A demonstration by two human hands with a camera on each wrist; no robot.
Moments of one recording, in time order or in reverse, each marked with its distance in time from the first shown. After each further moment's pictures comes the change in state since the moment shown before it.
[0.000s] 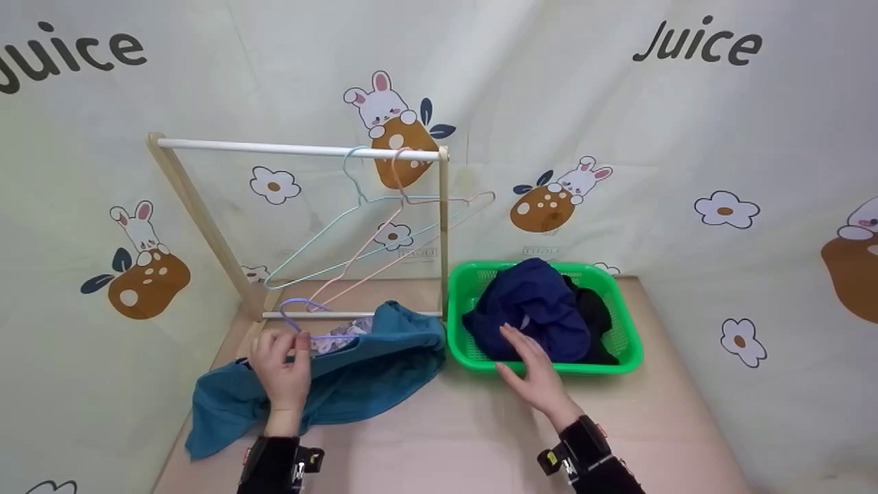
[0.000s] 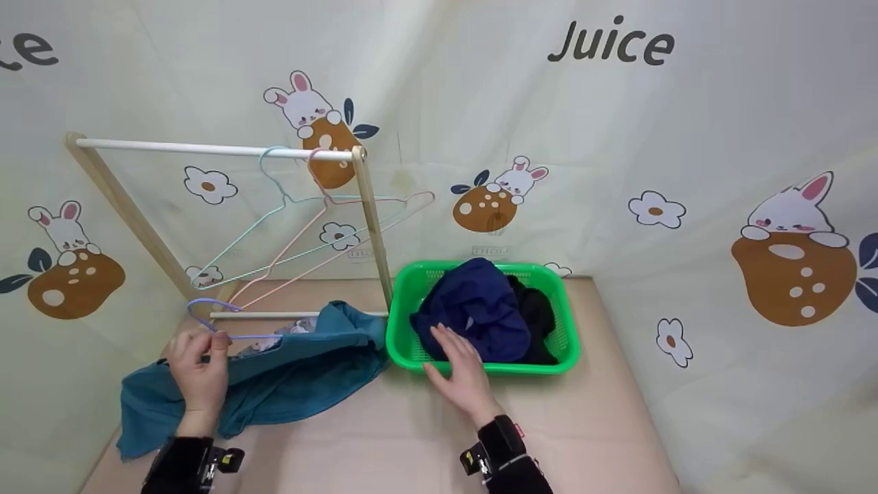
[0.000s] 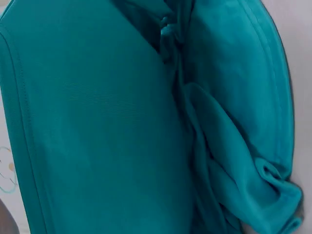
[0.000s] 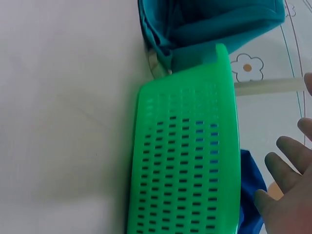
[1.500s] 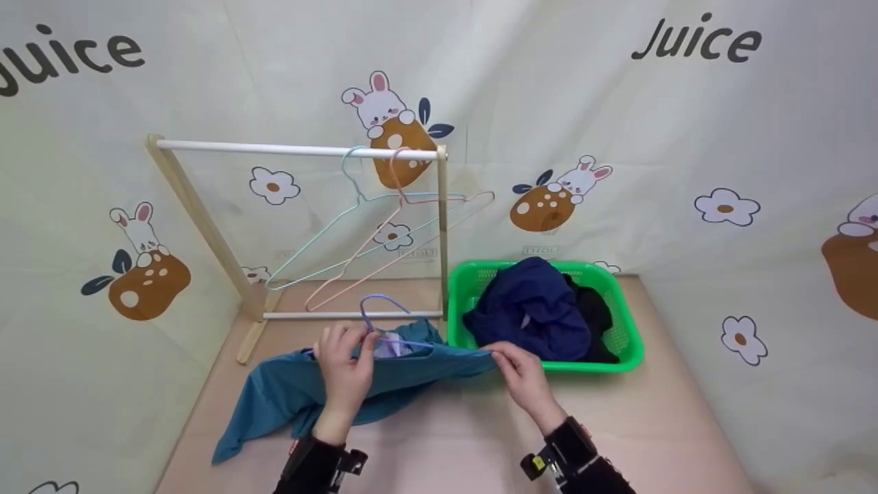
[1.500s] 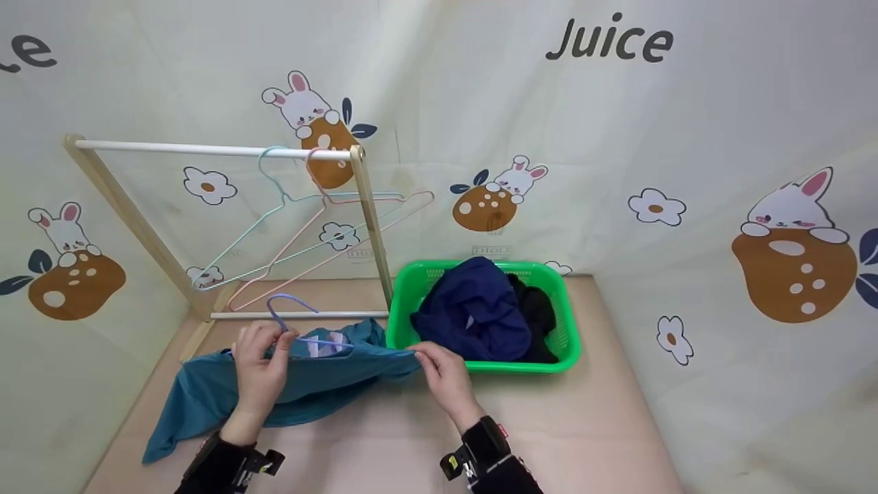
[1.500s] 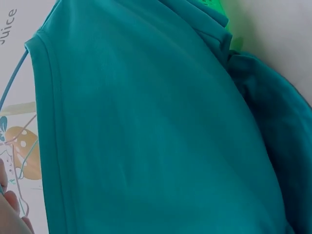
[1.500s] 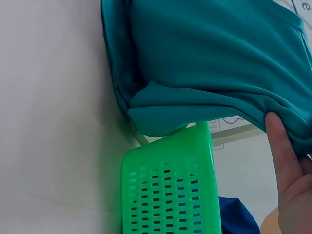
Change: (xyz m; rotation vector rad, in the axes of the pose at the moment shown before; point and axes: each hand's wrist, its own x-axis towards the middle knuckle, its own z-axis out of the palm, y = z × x) left_hand -0.013 0.074 0.046 -0.121 -0.197 0.028; right_hand 0.010 -0.038 0.016 0.201 0.179 0.008
